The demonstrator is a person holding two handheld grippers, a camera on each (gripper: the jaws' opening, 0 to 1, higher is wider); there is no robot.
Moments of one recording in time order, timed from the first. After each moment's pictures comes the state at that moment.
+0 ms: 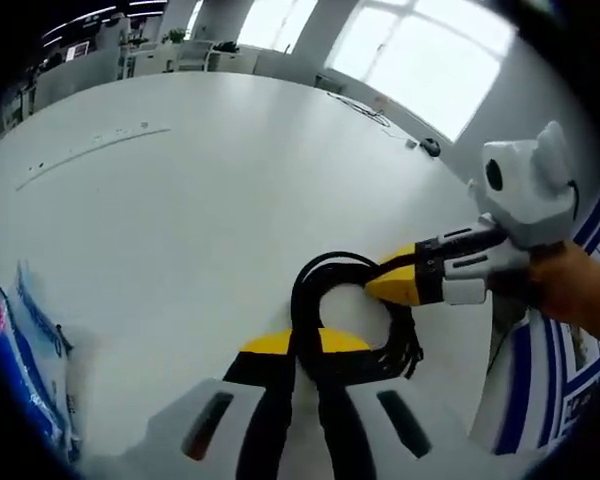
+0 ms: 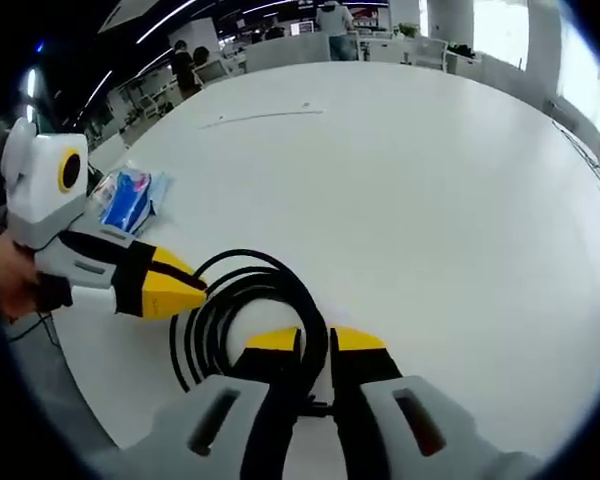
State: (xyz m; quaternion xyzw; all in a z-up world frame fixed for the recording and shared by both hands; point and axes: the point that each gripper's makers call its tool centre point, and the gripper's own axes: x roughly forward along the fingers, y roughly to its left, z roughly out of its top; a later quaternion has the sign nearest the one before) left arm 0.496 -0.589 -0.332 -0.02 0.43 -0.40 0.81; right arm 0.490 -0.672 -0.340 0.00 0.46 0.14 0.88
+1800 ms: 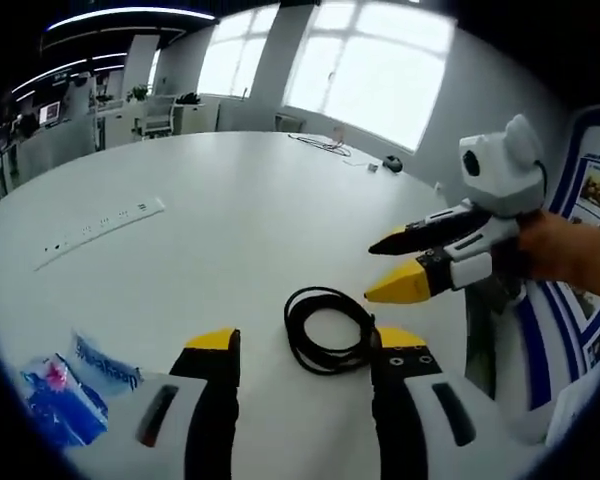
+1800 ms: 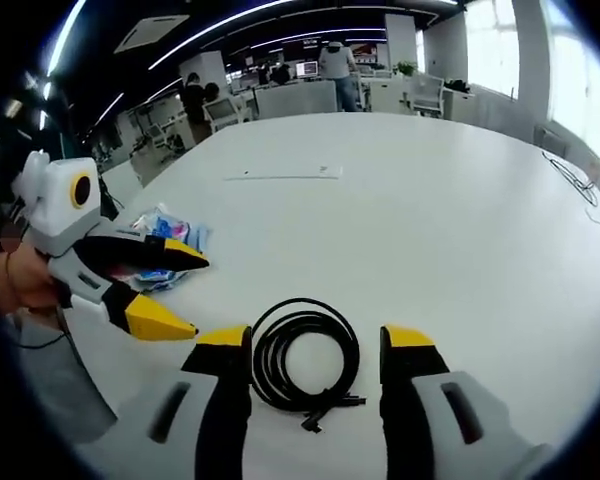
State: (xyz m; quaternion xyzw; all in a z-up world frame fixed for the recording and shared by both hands) left arm 0.490 -0.551 -0.248 0.01 0.32 -0.47 0.82; right arm 0.480 -0.646 -0.250 0.01 0.38 0.15 0.91
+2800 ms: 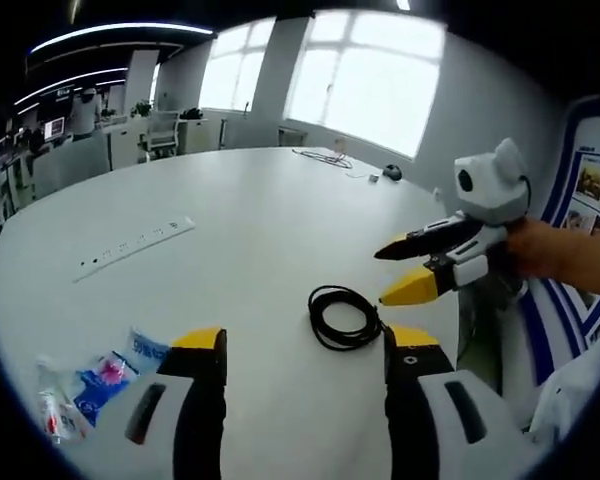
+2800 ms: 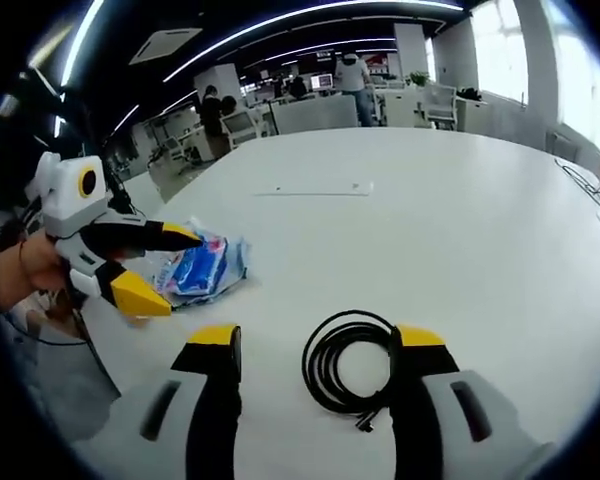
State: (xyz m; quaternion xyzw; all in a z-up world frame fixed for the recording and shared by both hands) left arm 0.485 -0.485 -0.206 0.02 0.29 -0.47 0.84; right arm 0.466 -0.599 -0.223 0.03 0.35 0.18 0.92
